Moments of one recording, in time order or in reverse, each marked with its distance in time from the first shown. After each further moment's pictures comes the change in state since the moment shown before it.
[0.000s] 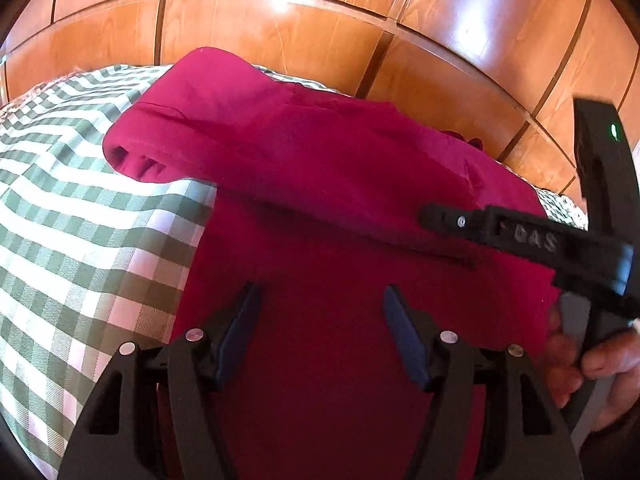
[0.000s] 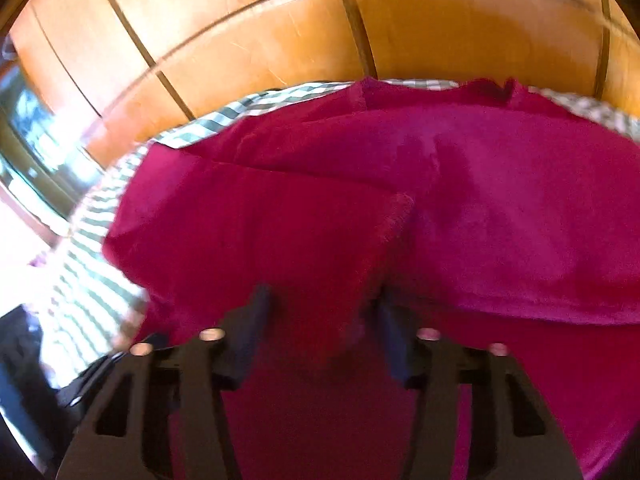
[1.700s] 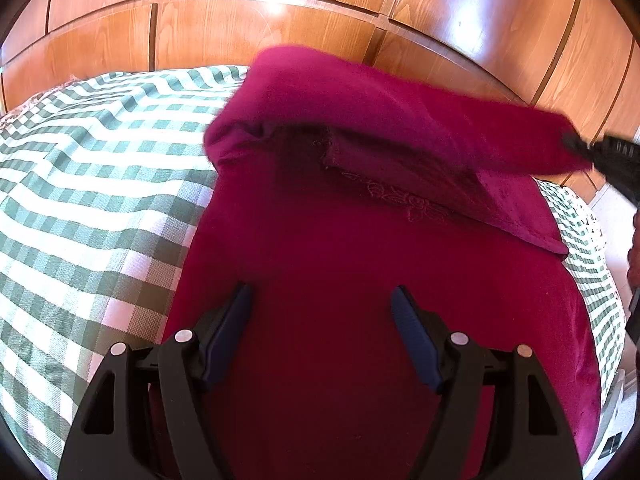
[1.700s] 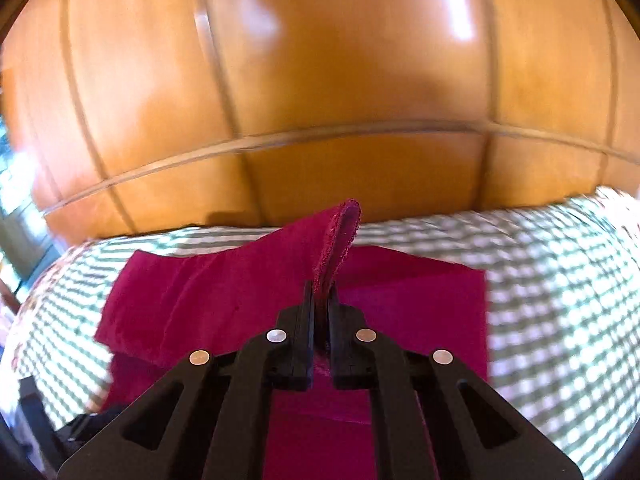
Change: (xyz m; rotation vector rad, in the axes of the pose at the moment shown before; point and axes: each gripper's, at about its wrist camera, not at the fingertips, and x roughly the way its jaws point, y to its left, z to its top) left arm 0.003 -0.011 -0.005 0.031 -0.002 0.017; right arm -0.120 -0.098 0.041 0.097 -0.323 -0.246
